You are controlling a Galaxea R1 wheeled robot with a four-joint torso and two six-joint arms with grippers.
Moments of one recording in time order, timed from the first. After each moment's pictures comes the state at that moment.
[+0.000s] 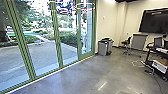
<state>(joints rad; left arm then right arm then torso) 1.41 3.06 -2.72 0.00 0.19 0.00 -1.55 3.08 -2.73 0.09 -0.05 -0.10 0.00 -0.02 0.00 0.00</state>
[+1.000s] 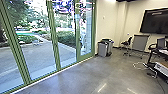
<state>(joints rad) 1.41 3.05 -2.72 0.01 0.19 0.00 -1.56 3.08 -2.74 0.09 -0.05 -0.10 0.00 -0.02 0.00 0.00</state>
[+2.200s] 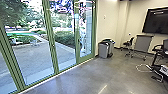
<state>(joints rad) 1.41 3.05 -2.72 0.01 0.19 0.00 -1.55 3.09 -2.73 0.09 -0.05 -0.10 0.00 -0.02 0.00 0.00</state>
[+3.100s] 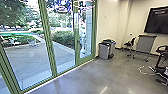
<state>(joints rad) 1.41 3.05 -2.72 0.01 0.19 0.00 -1.55 3.10 -2.74 0.09 -0.05 -0.10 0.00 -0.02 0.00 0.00</state>
